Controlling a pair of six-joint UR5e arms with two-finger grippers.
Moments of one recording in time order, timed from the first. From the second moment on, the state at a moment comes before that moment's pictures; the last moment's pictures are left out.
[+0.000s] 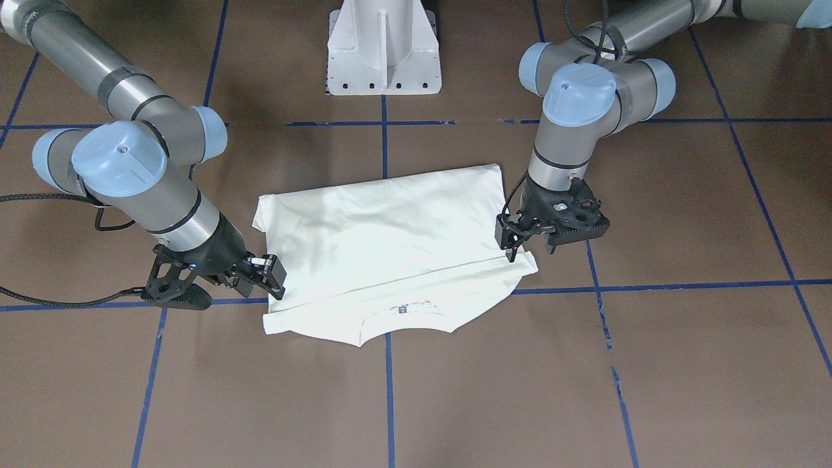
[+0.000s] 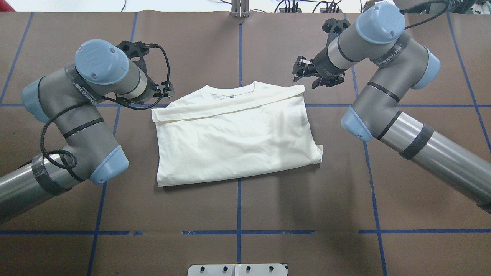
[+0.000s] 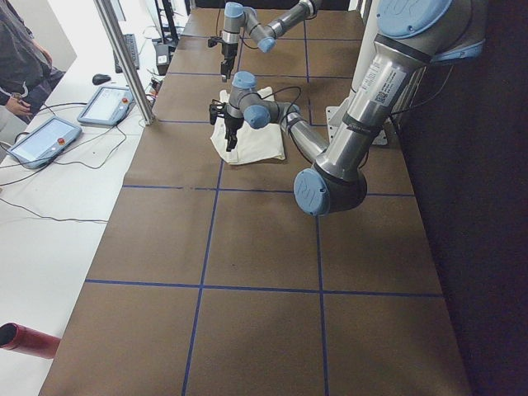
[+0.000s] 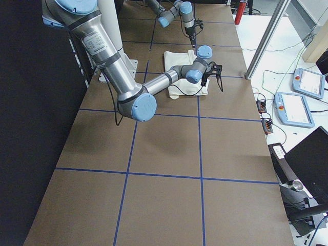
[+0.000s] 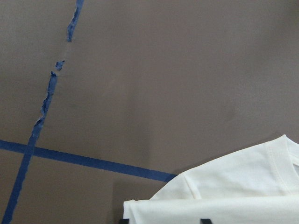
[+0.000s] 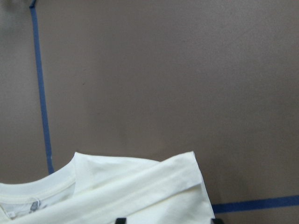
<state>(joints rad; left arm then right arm) -0.73 -2.10 -1.68 -1.74 -1.79 -1.27 0.84 -1.00 1.47 -1.07 2.10 1.32</state>
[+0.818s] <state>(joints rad) -0.73 -2.10 -1.79 -1.67 -1.80 -1.28 0.61 -1.28 1.73 -1.08 1.94 1.34</state>
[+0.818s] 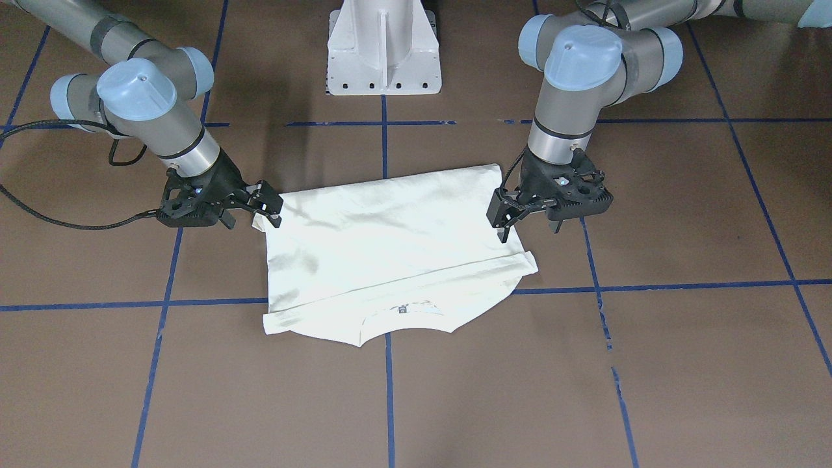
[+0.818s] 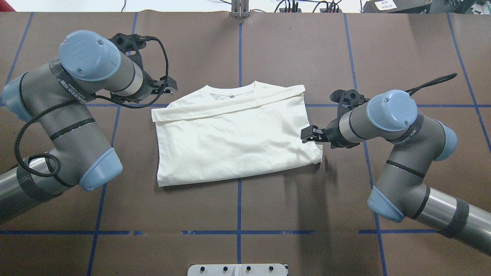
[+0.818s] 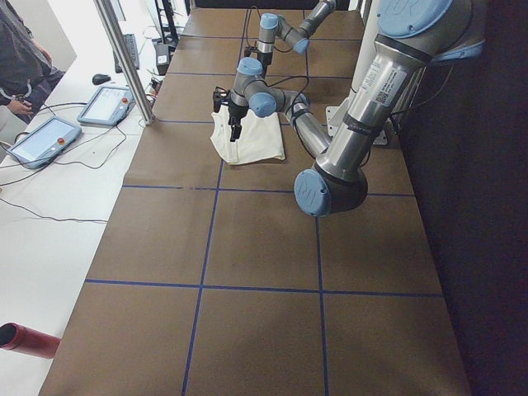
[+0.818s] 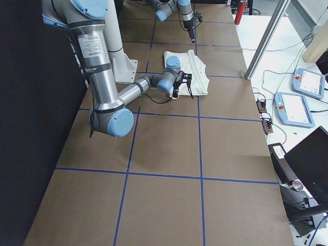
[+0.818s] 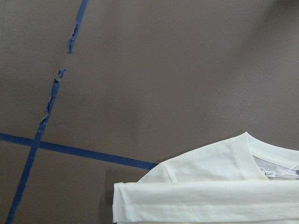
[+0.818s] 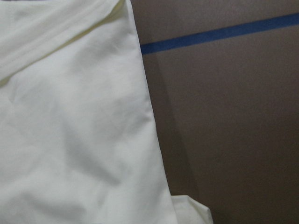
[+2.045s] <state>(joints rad) -0.72 -2.09 -1.83 -1.67 -1.80 -1.28 0.51 -1.46 1.93 -1.08 2.00 1.34</state>
